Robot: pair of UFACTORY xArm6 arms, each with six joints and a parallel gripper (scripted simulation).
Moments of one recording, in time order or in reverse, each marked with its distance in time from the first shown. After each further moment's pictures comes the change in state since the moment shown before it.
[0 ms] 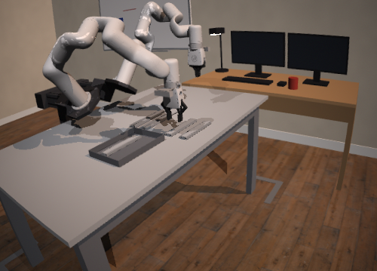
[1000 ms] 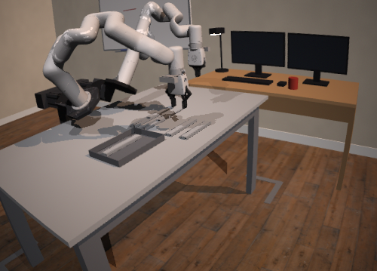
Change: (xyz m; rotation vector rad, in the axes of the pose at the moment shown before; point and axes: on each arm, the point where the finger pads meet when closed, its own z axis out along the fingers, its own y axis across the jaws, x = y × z) left arm 0.000 0.000 0.000 0.000 0.000 0.000; right arm -0.044 0.000 -0.055 0.000 0.000 0.000
